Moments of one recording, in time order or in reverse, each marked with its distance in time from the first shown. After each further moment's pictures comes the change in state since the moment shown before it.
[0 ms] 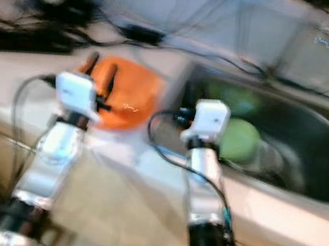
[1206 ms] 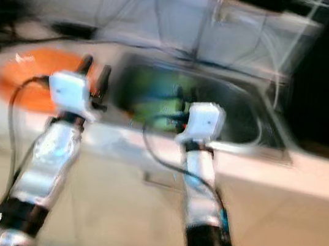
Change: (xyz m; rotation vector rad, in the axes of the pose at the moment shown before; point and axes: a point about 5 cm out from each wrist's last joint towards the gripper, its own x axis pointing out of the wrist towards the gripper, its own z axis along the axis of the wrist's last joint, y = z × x) left arm 0.004 0.013 0.001 -0.032 0.008 0.051; right arm -0.001 0.010 -0.004 0.028 0.024 0.044
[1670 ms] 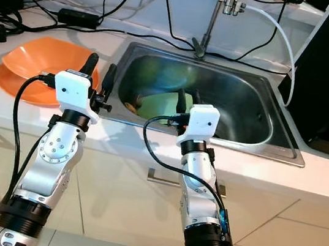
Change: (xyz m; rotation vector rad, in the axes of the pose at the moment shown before) left arm -0.001 0.001 -0.003 0.004 0.013 0.002; right arm 0.000 0.006 -0.001 -0.013 0.007 0.030
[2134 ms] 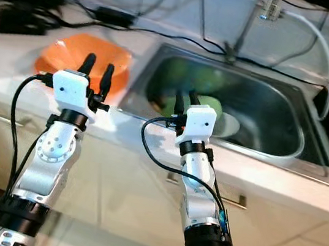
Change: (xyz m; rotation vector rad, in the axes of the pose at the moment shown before) left arm 0.000 0.004 -0.002 0.008 0.013 0.011; right arm -0.001 0.001 -0.002 -0.005 0.011 0.005
